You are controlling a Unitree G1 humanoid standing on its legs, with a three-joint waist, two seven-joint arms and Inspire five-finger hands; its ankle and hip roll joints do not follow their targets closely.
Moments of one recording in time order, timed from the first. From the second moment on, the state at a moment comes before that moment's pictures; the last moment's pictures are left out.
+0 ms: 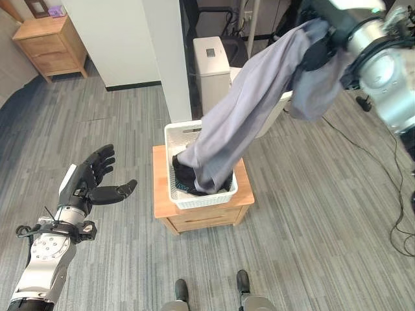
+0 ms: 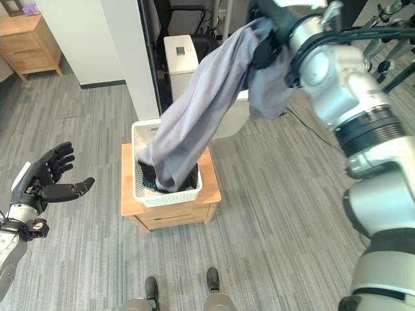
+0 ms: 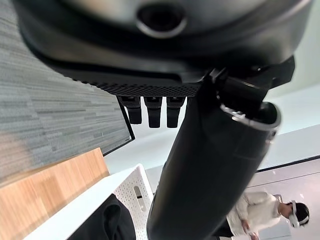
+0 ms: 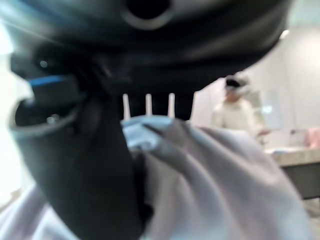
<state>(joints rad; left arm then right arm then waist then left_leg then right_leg) 0.08 0.75 0.09 0.11 -0.51 -0.15 -0.02 -1.43 -0.86 0.82 0.69 -0.23 0.02 0.00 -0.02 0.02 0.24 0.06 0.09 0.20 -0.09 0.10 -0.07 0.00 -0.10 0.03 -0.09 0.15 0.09</state>
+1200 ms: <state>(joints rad) 0.10 0.60 0.08 0.12 -0.51 -0.15 -0.01 -1.55 -0.74 0.96 0.88 -0.37 0.08 0.02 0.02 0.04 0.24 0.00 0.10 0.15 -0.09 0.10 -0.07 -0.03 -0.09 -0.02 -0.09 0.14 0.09</state>
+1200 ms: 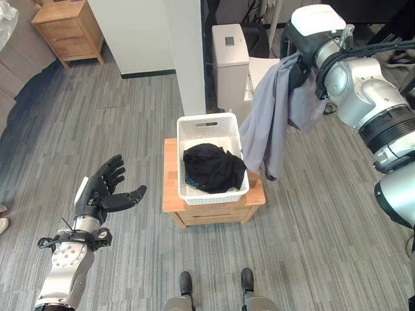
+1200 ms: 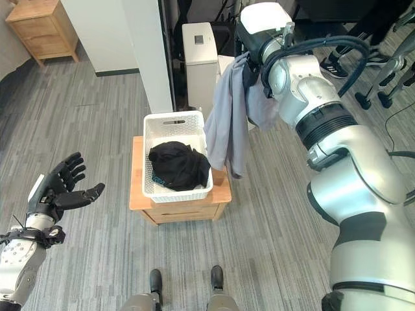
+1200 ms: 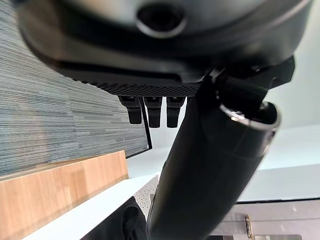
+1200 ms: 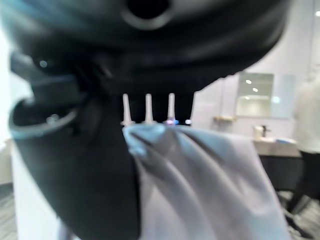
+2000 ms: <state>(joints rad) 0.18 0.57 0.09 0.16 -0.51 -0.15 0.05 -1.71 -0.69 1.02 0.78 -0.38 0.07 -0.04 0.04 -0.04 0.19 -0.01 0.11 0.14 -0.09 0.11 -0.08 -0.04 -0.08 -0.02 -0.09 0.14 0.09</state>
